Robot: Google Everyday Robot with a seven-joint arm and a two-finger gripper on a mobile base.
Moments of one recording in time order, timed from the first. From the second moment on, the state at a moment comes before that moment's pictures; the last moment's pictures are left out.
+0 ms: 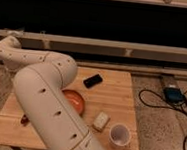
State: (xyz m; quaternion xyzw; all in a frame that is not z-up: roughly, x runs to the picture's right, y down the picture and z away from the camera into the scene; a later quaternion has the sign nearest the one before) arm -0.421 0.062 0.886 -0.32 -0.05 -0.05 0.94
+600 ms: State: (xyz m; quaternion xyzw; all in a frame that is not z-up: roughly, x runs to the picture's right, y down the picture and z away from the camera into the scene) arm -0.397 0.069 0.914 -0.32 -0.03 -0.02 0.95
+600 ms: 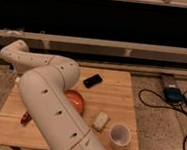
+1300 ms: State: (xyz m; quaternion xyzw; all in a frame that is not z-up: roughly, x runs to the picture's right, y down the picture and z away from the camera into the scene) arm -0.376 0.076 0.911 -0.30 -0.04 -0.01 0.95
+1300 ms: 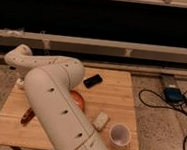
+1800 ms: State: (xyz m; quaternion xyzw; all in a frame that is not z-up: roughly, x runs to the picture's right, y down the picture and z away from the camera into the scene) arm -0.335 0.042 0.828 -0.25 -0.07 0.00 0.97
